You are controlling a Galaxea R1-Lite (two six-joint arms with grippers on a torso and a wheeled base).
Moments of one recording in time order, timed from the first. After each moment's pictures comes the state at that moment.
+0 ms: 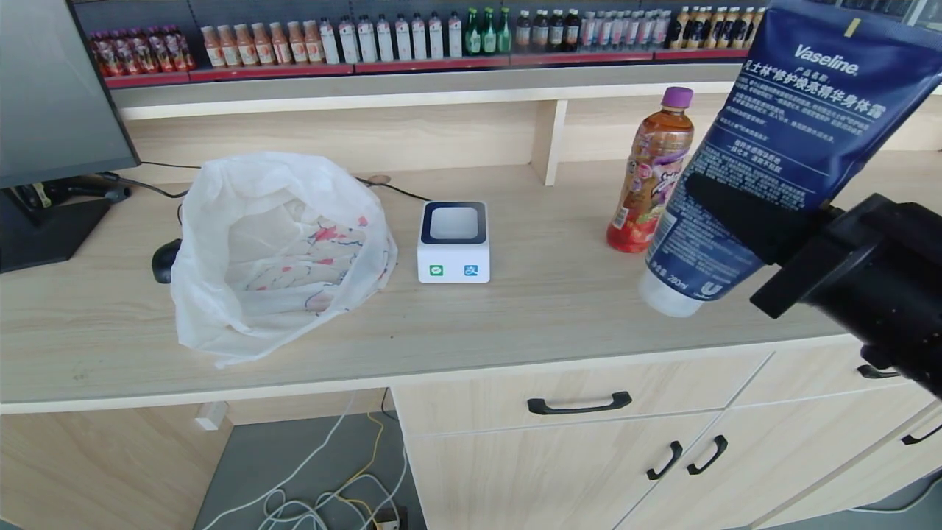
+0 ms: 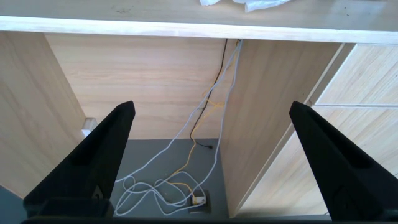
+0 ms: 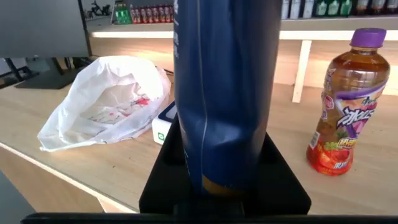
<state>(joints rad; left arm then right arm) 0.00 0.00 0.00 0.00 0.00 0.00 0.63 1.34 -0.58 -1.09 -0.05 -0.04</state>
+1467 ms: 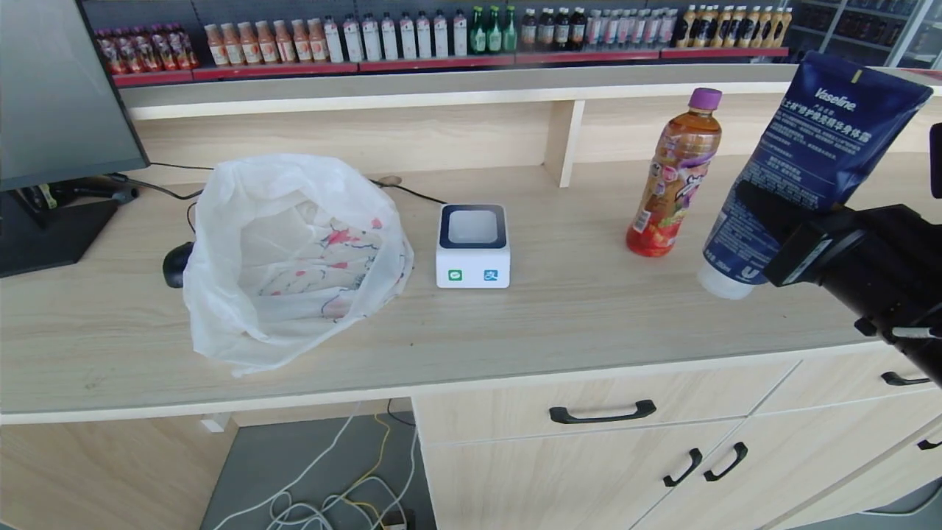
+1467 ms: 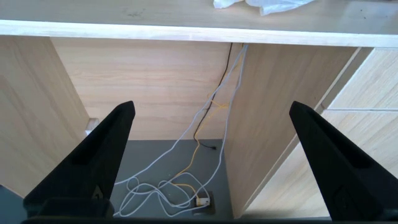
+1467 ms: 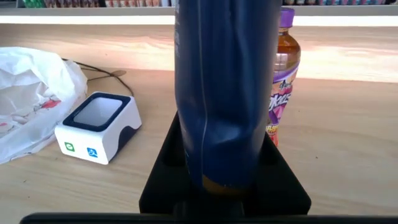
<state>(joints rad) 0.00 0.00 0.00 0.00 0.00 0.00 0.37 1.41 -0.55 -1.17 -0.09 -0.07</state>
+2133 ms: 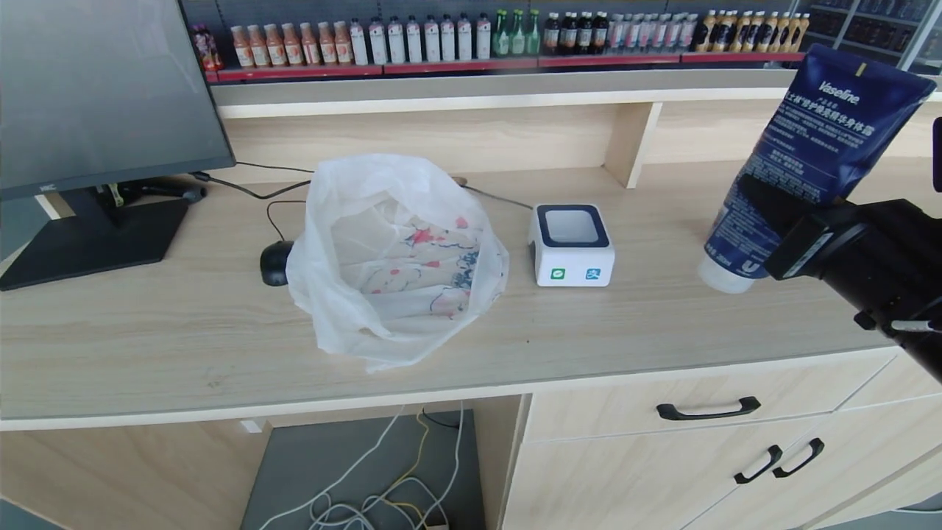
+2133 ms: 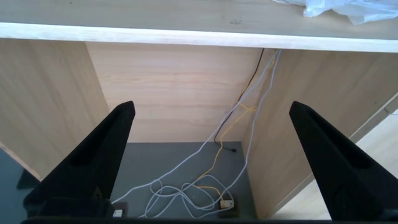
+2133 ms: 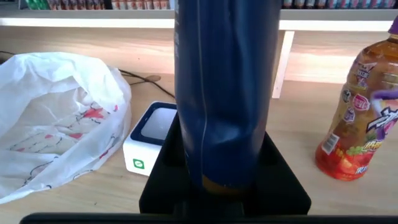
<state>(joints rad) 0.00 0.00 0.00 0.00 0.00 0.00 0.37 1.42 -0.56 -1.17 -0.09 -0.08</state>
